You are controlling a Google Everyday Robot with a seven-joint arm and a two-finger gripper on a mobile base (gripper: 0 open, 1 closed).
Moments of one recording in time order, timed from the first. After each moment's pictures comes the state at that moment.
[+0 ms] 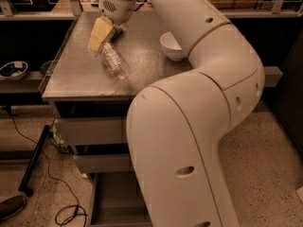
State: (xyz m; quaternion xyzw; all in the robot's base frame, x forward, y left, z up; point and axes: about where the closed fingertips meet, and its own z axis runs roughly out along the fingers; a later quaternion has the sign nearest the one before) arm 0.700 0.114 0.926 -0.55 0.81 0.11 0.15
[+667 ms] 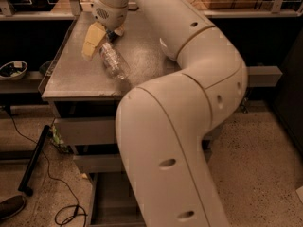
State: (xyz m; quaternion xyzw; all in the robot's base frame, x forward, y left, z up) arm 0.712 0.131 0.905 -0.54 0.82 0.11 0.14
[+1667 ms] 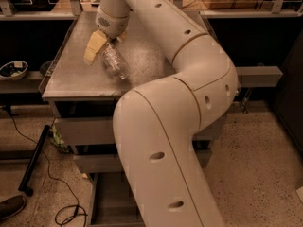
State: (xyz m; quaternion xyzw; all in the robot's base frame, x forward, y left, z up) arm 0.735 0.139 0.870 -0.52 0.84 0.12 0.14
